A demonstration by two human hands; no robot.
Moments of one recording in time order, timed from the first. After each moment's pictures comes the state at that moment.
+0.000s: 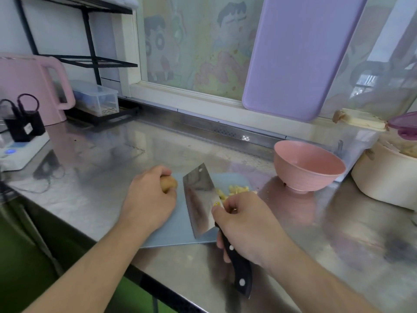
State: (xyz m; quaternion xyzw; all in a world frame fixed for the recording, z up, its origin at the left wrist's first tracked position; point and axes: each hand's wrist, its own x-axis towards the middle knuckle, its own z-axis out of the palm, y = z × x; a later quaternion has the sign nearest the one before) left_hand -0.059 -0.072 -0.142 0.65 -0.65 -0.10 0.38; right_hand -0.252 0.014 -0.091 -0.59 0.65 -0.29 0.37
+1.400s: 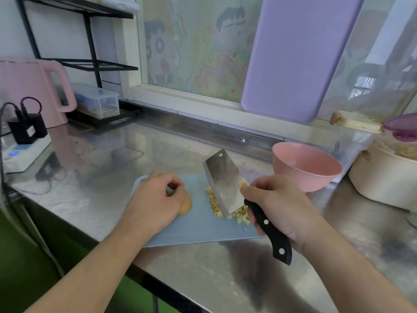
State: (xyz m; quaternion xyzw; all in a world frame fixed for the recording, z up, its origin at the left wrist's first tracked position) left_hand -0.065 -0.060 -0.137 0.62 -0.67 -0.16 0.38; right_hand -0.300 0.004 -0.069 -0.55 0.61 -0.40 0.40
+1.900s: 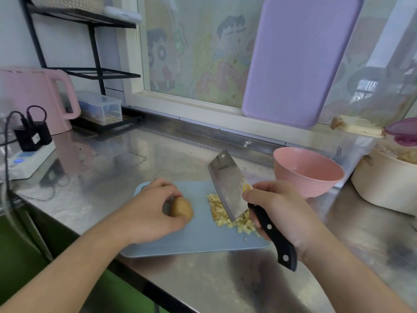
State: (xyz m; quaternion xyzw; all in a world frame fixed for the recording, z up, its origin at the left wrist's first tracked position) left_hand -0.039 -0.051 -0.118 0.57 -0.76 -0.23 0.20; right_hand -0.300 0.004 -0.070 -0.54 0.58 -0.43 0.43
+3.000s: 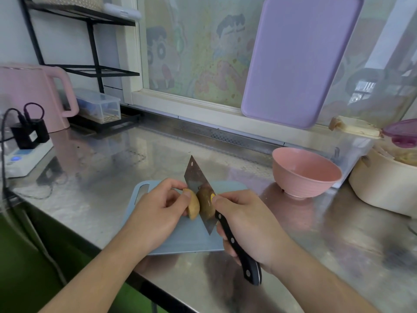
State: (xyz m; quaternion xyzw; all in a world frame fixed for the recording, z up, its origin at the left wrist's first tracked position) left_hand -0.072 -0.031 -0.123 0.54 -0.64 -0.34 0.43; right_hand -0.255 0.014 -0.075 -0.59 0.58 -0.36 0.43
